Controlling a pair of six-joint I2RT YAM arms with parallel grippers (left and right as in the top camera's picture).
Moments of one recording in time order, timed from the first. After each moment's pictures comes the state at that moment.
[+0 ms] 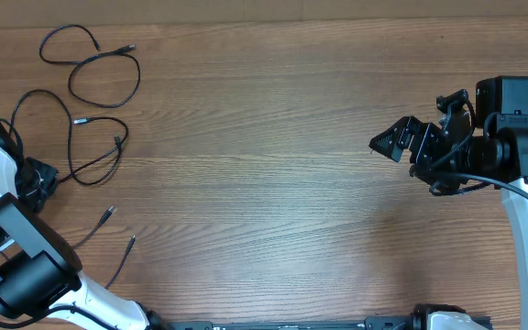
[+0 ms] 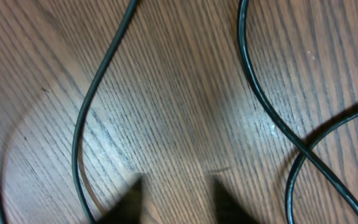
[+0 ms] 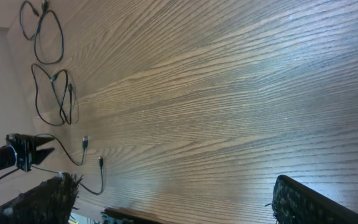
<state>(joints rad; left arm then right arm) 0.66 1.92 1.40 -0.94 -0.16 -0.53 -0.05 1.32 1.40 -1.29 -0.54 0.38</state>
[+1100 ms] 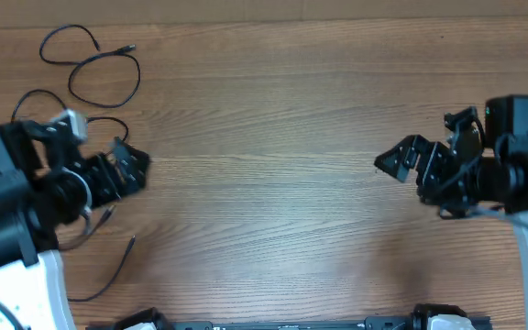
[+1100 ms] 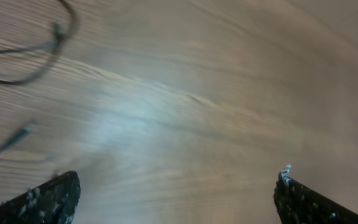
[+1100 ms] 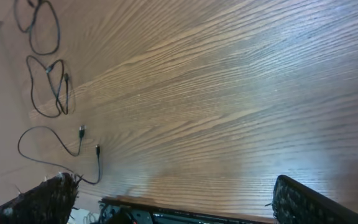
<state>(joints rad) 0.31 1.10 1.41 -1.33 0.46 -0.10 -0.05 1.19 1.40 -1.41 -0.51 0.38</state>
